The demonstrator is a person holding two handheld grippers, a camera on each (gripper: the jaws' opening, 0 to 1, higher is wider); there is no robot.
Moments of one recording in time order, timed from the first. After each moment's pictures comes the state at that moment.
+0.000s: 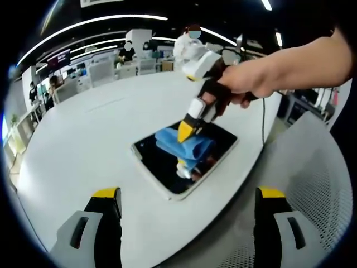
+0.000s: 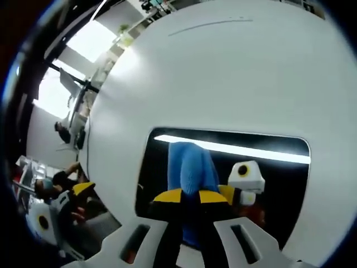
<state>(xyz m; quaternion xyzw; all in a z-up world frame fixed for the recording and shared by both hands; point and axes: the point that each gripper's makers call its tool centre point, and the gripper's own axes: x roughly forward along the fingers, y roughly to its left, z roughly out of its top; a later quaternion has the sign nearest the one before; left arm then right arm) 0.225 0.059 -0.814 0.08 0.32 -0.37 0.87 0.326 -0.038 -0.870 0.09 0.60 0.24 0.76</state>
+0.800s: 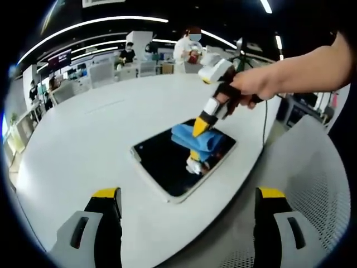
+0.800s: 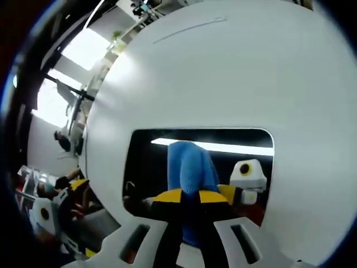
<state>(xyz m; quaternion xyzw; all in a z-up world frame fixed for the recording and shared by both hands) 0.225 0.056 -0.811 0.07 0.31 -0.37 0.87 0.327 -0.090 -0.869 0.12 0.60 0.22 0.76</state>
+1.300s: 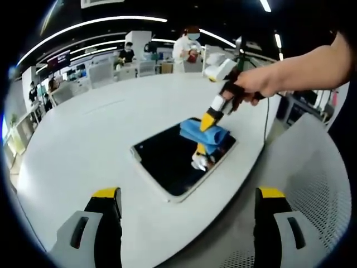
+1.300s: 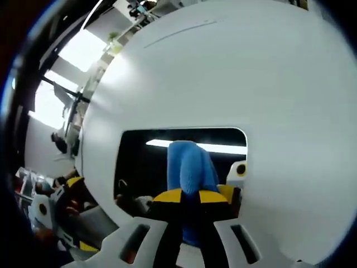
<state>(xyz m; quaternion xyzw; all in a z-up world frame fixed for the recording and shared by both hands) 0.224 0.056 -0.812 0.07 0.31 -0.37 0.87 0.329 -0.116 -0.870 0.11 0.60 0.21 0.77</state>
